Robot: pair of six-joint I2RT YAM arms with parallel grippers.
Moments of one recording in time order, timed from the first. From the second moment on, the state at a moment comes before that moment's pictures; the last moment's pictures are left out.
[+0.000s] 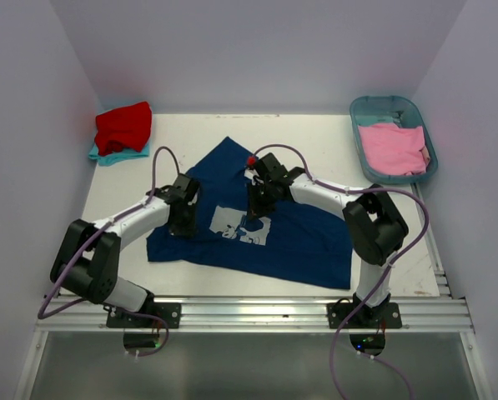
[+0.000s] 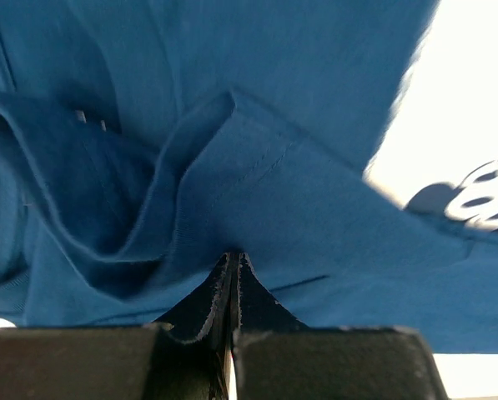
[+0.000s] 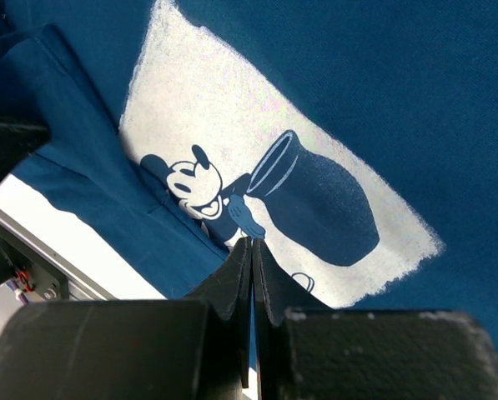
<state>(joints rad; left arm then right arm) -0.41 1.48 0.84 -0.64 -0.08 -0.38 0.68 1.88 1.30 -0.47 -0.28 0.50</state>
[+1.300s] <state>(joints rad) -0.42 0.75 0.80 -0.69 -0.23 -0.67 0.93 2.47 2.14 -0.77 -0.29 0.36</state>
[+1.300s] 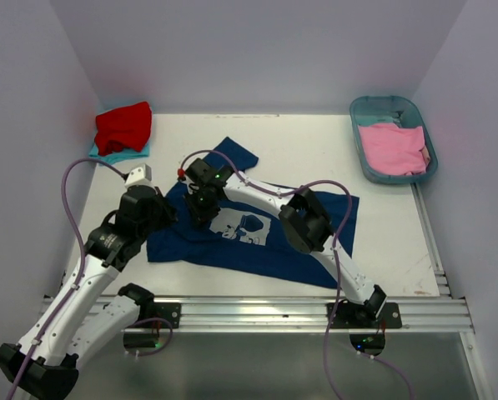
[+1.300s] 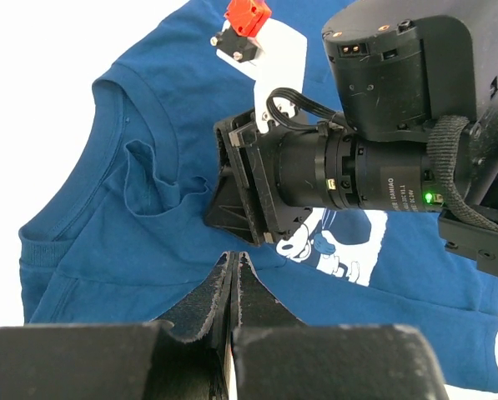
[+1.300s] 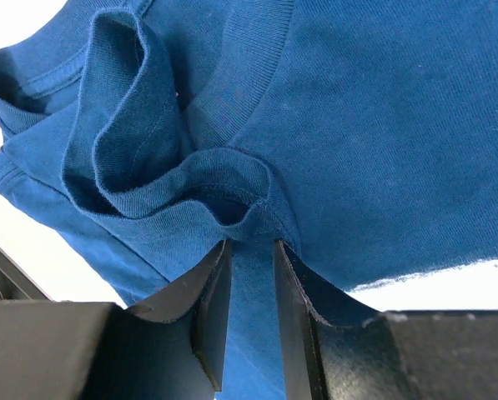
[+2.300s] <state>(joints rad) -0.42 0.76 0.79 -0.71 -0.23 -0.67 0.96 2.52 2.23 -0.81 -0.18 0.36</state>
